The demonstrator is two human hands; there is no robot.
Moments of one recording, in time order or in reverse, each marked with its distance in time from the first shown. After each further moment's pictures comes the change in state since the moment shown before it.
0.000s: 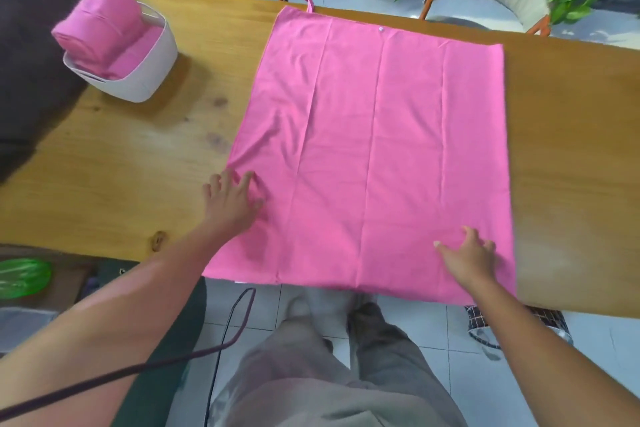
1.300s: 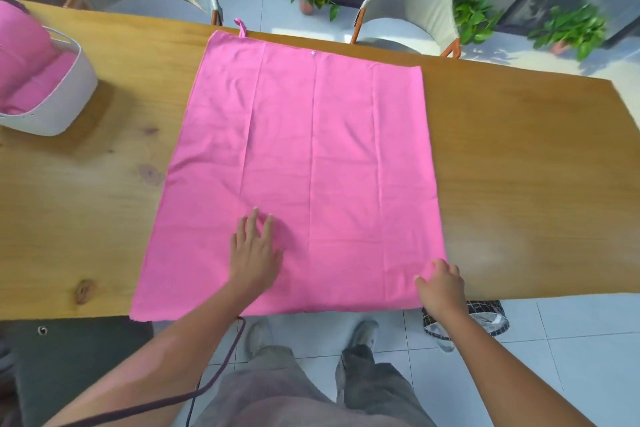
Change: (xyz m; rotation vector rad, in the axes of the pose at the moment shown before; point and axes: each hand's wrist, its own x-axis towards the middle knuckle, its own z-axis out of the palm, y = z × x) left_hand -0.055 0.135 0.029 -0.181 -0.070 0.205; right_hand -0.018 0.059 -0.029 -0.111 0.025 0.059
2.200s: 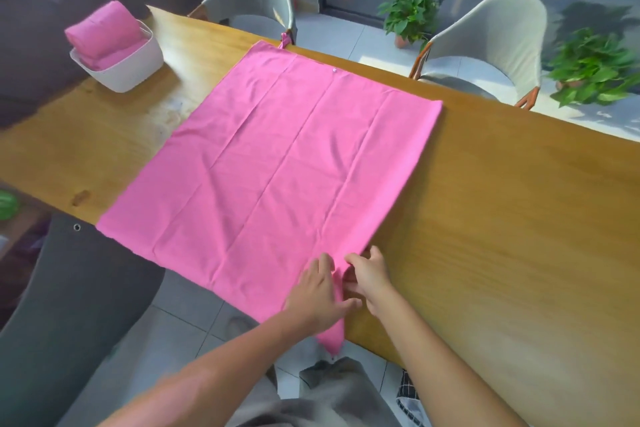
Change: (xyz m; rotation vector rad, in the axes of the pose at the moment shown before) left_hand -0.038 0.325 0.061 -0.393 -0.100 -0.210; right_hand 0.112 -0.002 -0.066 0.819 -0.678 -0.121
